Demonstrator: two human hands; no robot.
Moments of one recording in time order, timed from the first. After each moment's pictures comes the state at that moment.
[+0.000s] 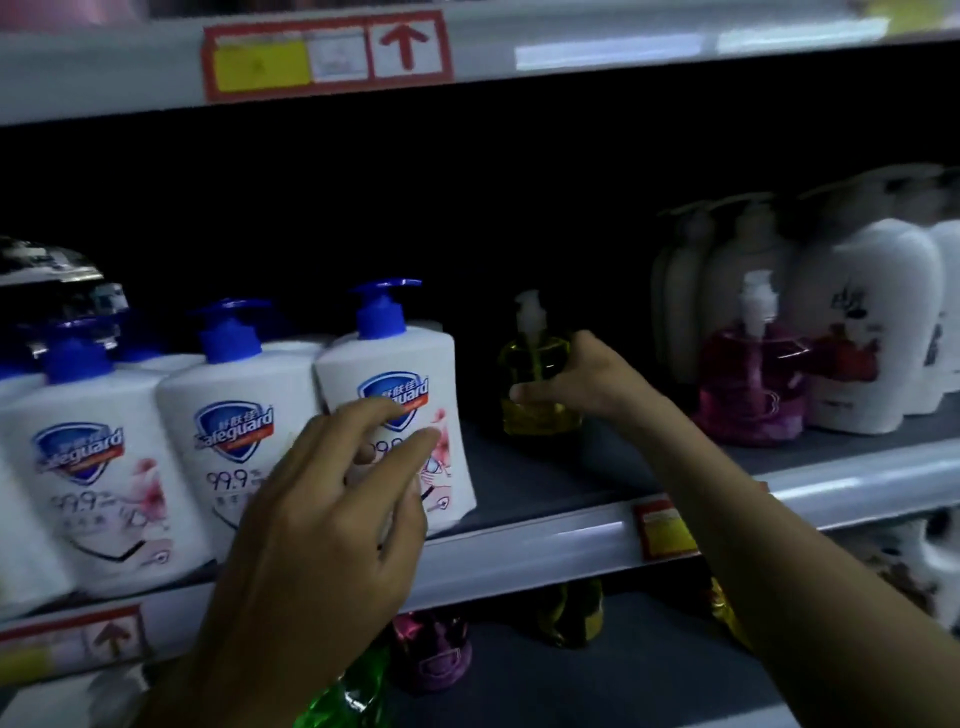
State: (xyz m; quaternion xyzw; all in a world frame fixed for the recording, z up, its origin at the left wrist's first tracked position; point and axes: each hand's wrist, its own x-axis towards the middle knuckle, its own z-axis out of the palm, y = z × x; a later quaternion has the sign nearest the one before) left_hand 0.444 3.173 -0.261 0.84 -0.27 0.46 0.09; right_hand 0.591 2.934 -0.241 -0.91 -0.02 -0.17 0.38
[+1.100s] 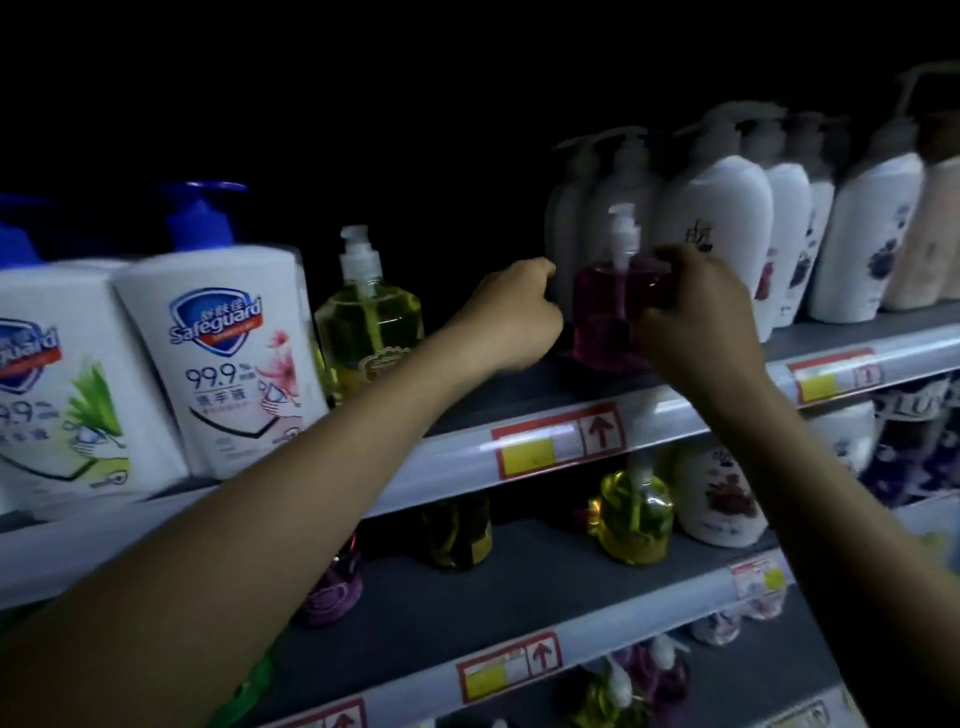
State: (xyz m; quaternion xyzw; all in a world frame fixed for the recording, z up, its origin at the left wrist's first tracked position) left_hand 0.521 2.967 -0.220 0.89 -0.29 0.09 0.34; right_hand 0.476 2.816 -0.249 -0.86 0.11 -0.40 0.28
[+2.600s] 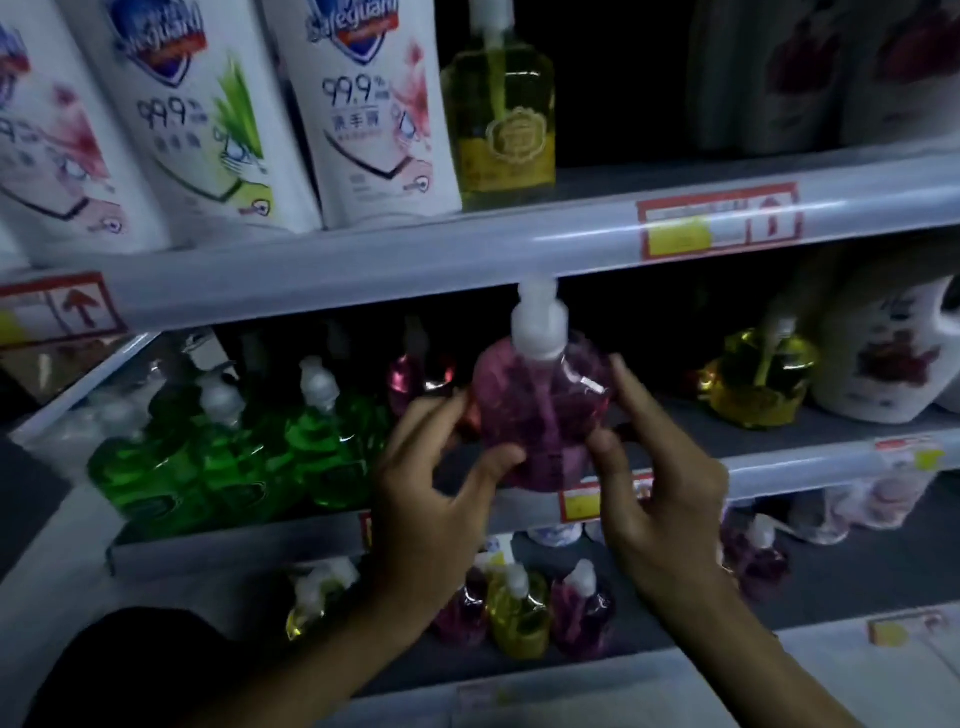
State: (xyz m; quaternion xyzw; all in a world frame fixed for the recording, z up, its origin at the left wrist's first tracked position) left_hand 0.403 3.127 -0.464 0.75 -0.23 0.34 0.53; right_hand 0.391 2.965 -0.478 -0.74 -0.16 -0.47 0.44
